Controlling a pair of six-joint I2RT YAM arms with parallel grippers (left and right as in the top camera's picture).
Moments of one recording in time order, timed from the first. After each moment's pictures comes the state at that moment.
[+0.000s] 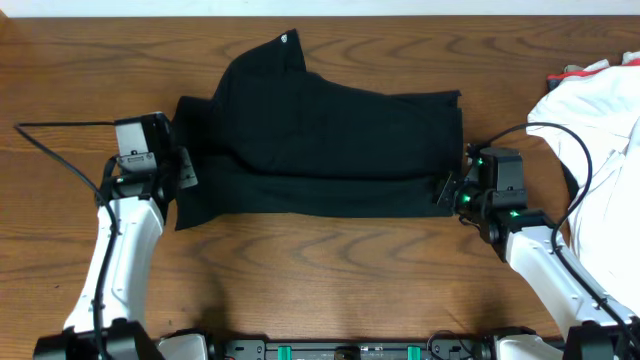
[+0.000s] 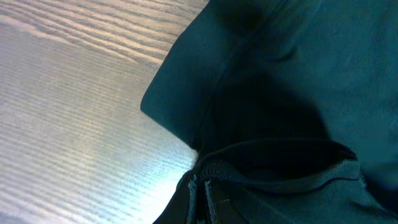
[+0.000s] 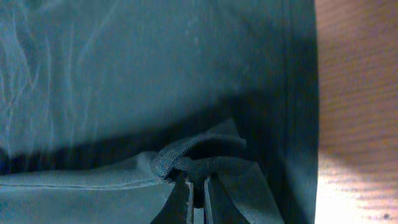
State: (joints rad) left arm 0.15 1.39 0.90 -0.50 -0.09 -0.11; right arm 0.10 1.34 0.59 -0.16 -0.23 0.54
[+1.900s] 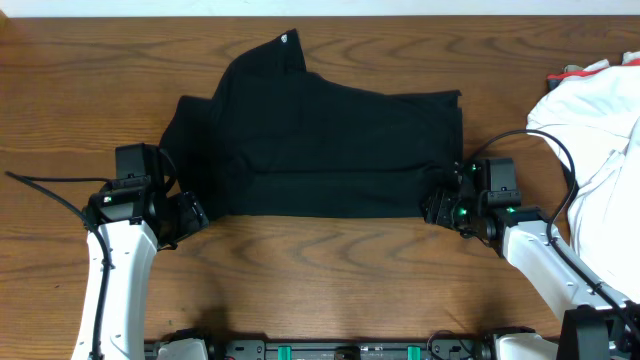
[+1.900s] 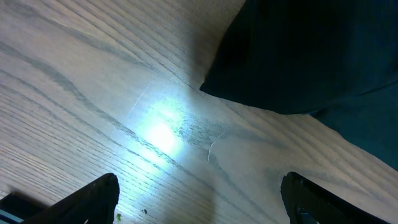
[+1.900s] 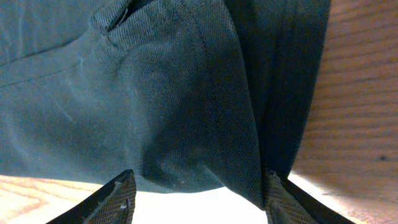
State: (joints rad) left arm 0.16 1.23 0.90 -1.05 -0.09 -0.36; right arm 0.10 1.39 0.59 -0.34 -0.28 0.40
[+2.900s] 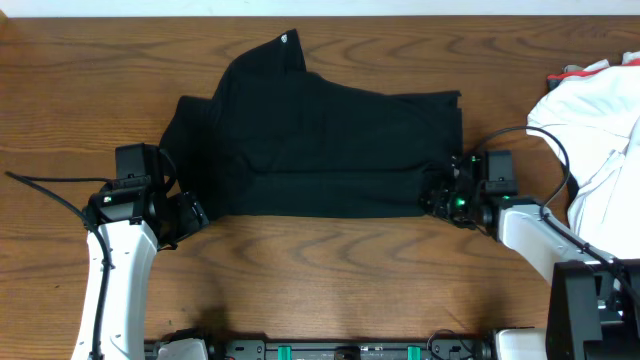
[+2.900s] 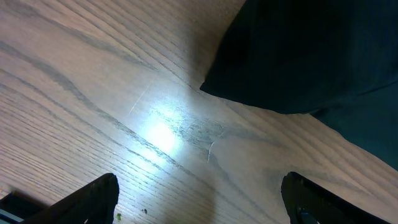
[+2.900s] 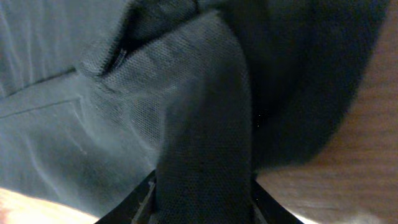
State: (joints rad) left arm 0.16 1.23 0.90 -1.05 -0.09 -0.36; right arm 0.05 1.55 0.63 -0.26 -0.39 0.45
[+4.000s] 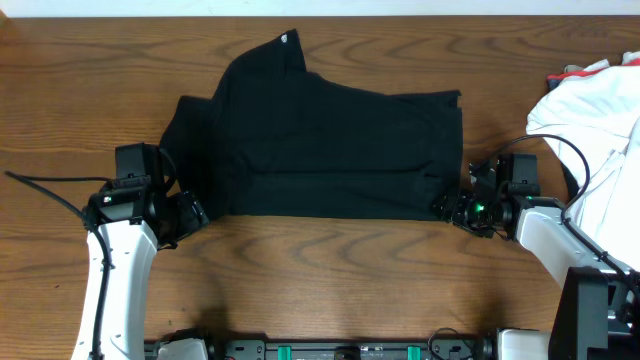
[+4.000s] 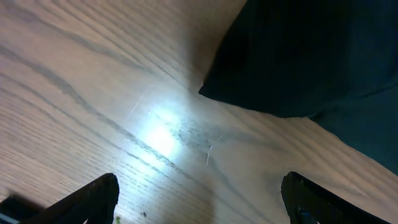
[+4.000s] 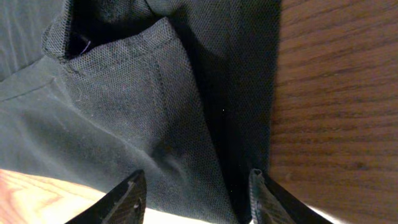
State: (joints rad) left arm 0.16 1.23 0.90 -1.03 -0.09 -0.35; right arm -0.07 1.52 0.63 -0.38 -0.45 0.34
